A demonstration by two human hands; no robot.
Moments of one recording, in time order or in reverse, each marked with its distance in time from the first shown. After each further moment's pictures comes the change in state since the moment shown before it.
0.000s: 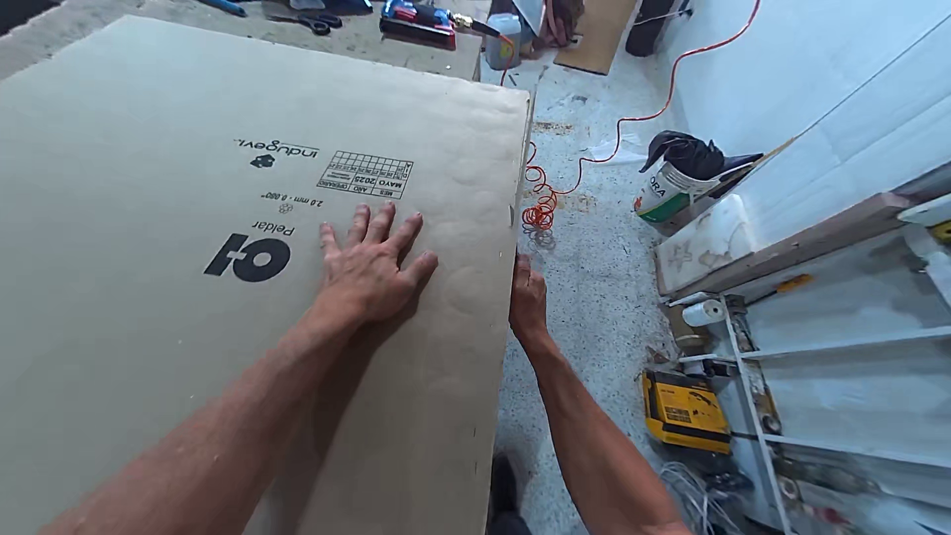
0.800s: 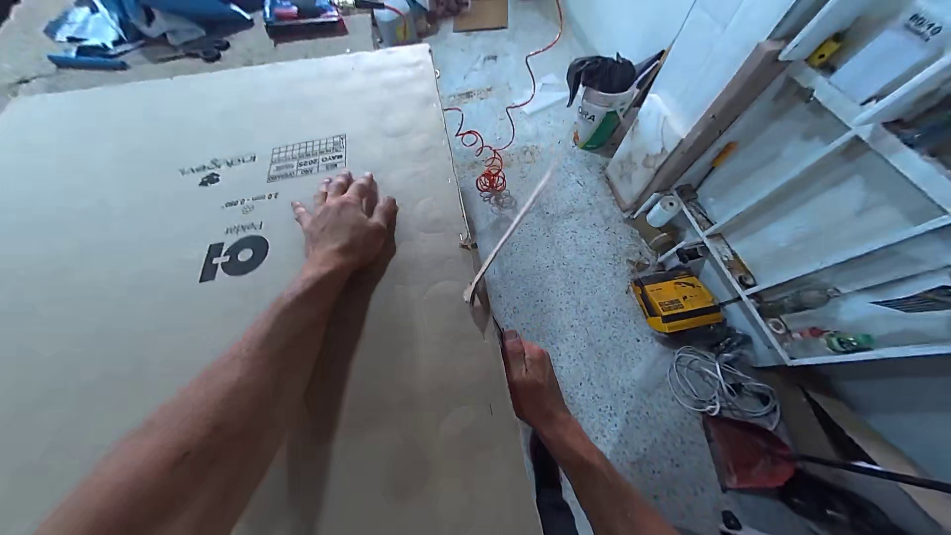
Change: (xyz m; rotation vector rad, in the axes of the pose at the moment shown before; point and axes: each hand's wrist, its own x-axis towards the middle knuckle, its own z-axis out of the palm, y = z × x) left_hand -0.007 0.001 -0.011 -0.080 0.095 0.156; right_hand -0.266 -0.017 -0.037 -0.060 -0.004 0.124
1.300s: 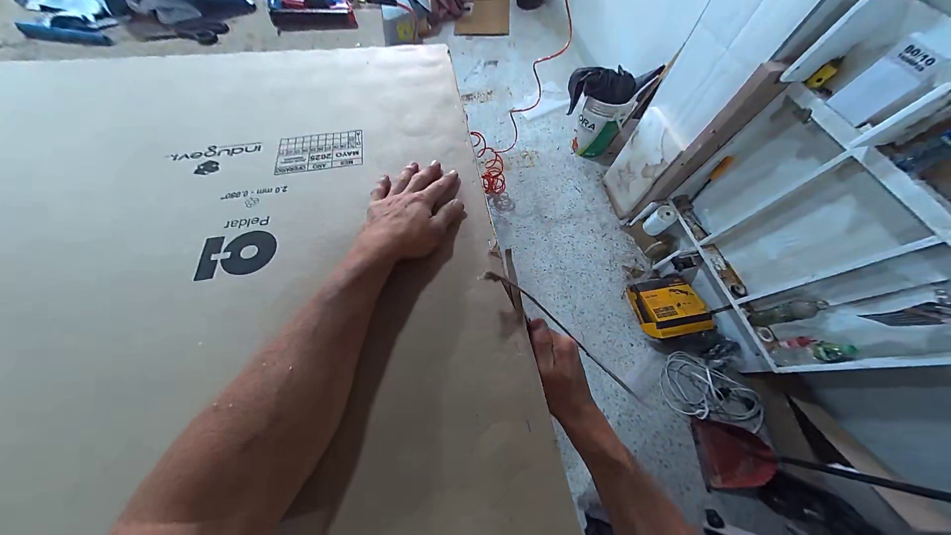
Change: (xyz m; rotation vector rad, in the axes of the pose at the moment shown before) left_hand 0.029 0.027 0.018 -0.004 -0.214 0.305; right_hand 0.029 0.003 0.004 -0.100 0.122 -0.117
